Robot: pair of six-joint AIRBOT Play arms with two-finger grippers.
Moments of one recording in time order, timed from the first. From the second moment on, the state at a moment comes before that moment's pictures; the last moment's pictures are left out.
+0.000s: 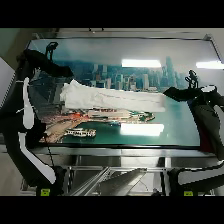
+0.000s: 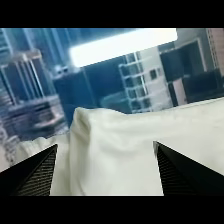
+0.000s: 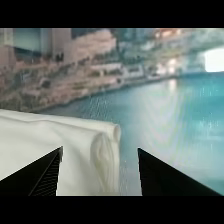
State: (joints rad) left arm 0.11 -1.96 2.03 -2.00 1.29 2.01; right arm -0.29 -1.67 1.18 -0.72 0.88 0.97
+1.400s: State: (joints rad) left arm -0.30 -2.14 2.03 -2.20 1.33 1.91; right arm -0.21 -1.68 1.73 -0.55 1.42 1.11
